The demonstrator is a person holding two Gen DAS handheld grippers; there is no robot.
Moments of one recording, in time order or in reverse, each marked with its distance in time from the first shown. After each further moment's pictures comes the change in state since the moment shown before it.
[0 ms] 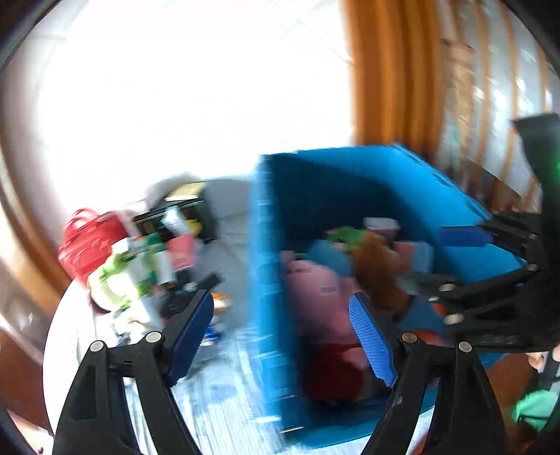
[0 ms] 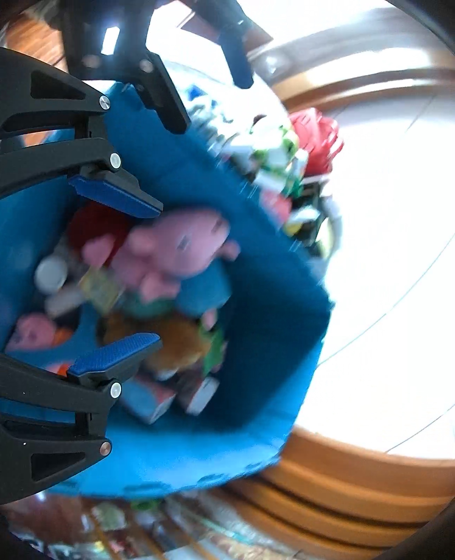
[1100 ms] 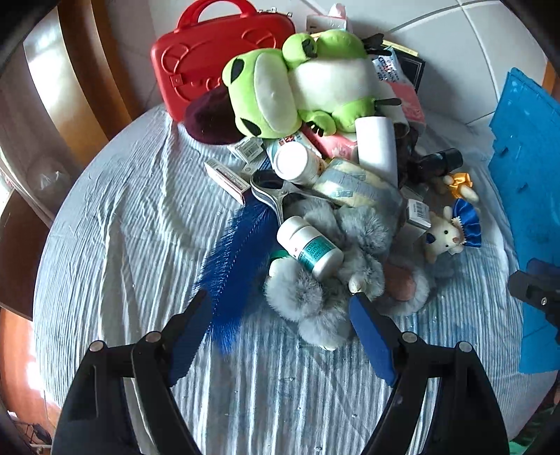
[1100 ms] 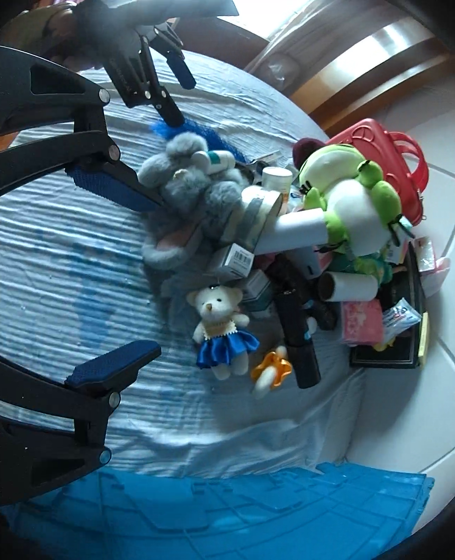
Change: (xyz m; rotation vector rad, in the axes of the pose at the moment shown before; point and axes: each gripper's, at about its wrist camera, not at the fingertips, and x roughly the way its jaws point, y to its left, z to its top) left arm 0.204 0.361 -0.215 -0.317 0.381 0.175; right arm 0.295 0.256 0.001 0.160 0.273 0.134
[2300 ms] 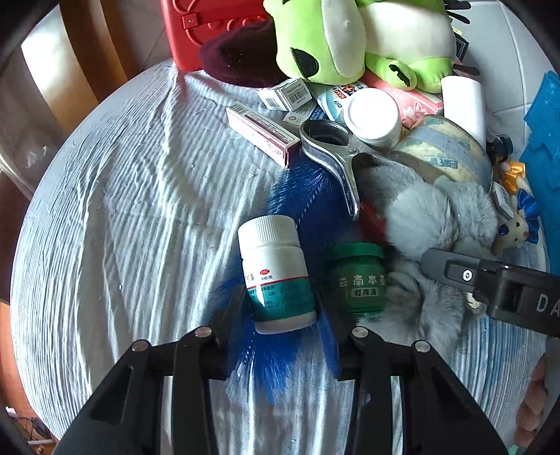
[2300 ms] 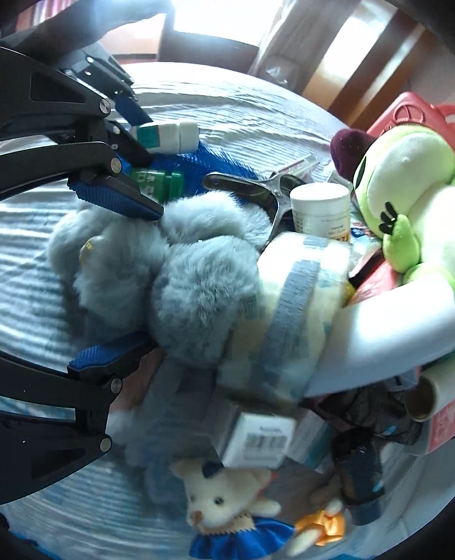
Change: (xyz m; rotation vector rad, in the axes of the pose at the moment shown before) left arm 0.082 0.064 -0.002 -0.002 0.096 -0.029; right arm 0.147 0.095 0.039 0.159 0.177 0.123
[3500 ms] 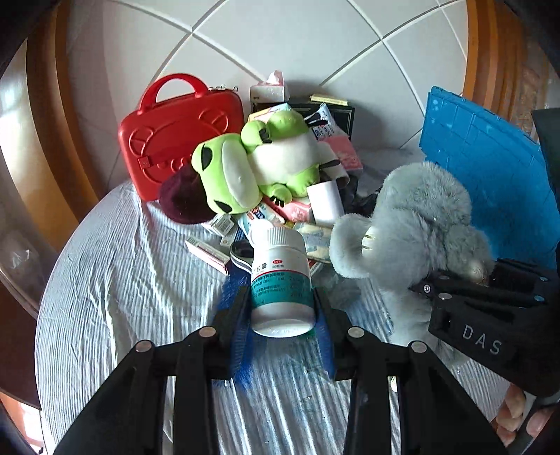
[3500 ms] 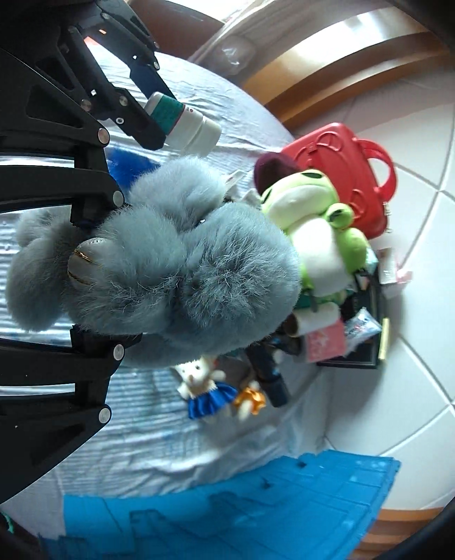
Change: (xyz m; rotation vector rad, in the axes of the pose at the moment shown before) left arm -0.164 -0.036 -0.007 0.239 -0.356 -0.160; right arm -0.128 0.014 -0.096 -0.030 -0.431 -0.227
